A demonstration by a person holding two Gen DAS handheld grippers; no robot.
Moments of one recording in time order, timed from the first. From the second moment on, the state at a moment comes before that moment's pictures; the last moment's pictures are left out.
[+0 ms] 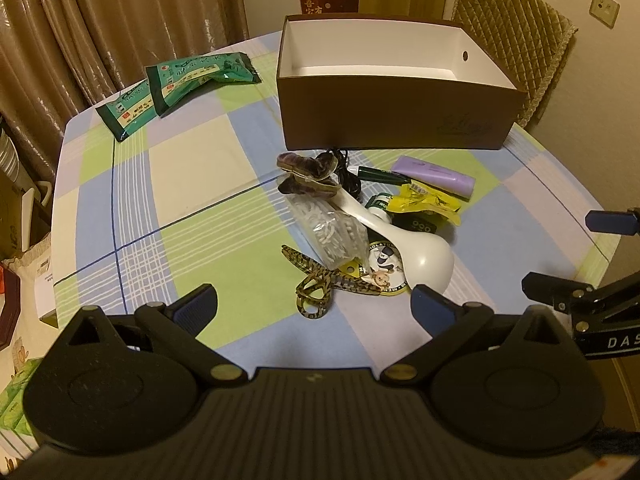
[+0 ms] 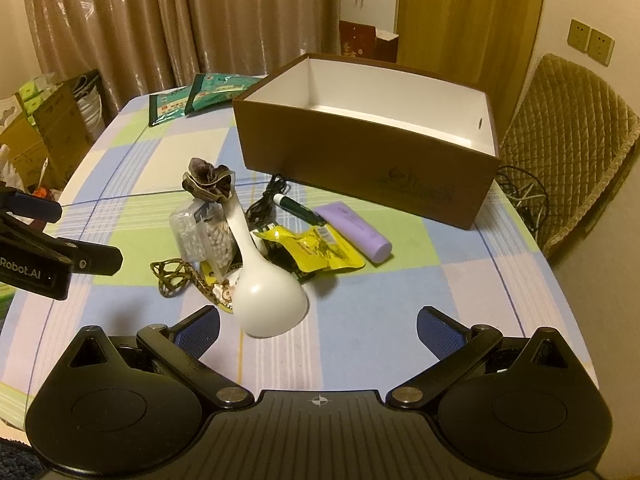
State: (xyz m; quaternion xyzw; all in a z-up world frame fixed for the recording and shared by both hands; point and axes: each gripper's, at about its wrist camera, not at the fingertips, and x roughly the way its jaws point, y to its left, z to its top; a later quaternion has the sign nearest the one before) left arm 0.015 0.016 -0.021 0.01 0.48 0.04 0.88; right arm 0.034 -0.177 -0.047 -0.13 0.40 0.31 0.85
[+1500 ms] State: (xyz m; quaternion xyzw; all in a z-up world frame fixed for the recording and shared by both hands) left arm 0.075 0.048 -0.060 -0.03 0.50 0.07 0.86; right arm 0.109 -0.150 -0.166 -0.35 0.20 0.51 0.76
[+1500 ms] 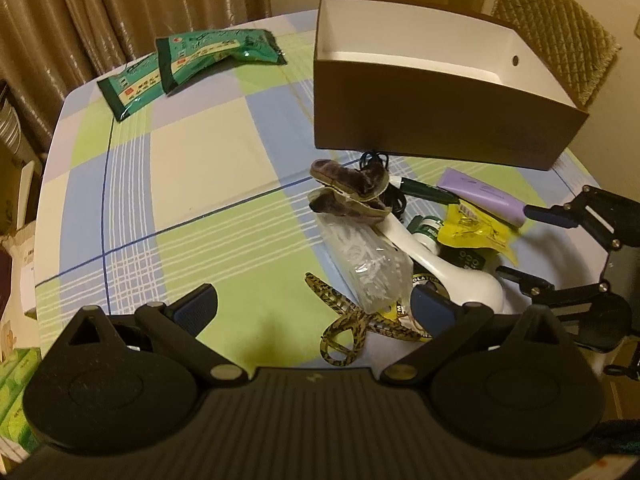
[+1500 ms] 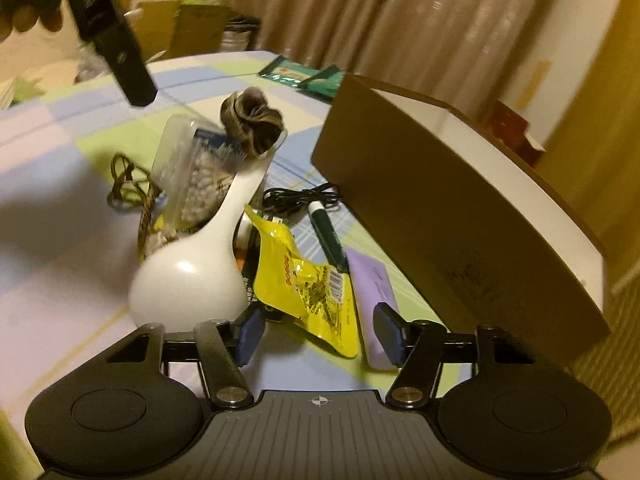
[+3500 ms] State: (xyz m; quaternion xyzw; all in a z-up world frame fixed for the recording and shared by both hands) left arm 0.216 0.112 -0.137 0.03 0.54 -0.02 0.84; right arm 0.213 -0.214 -0.093 -0.03 0.36 0.42 0.83
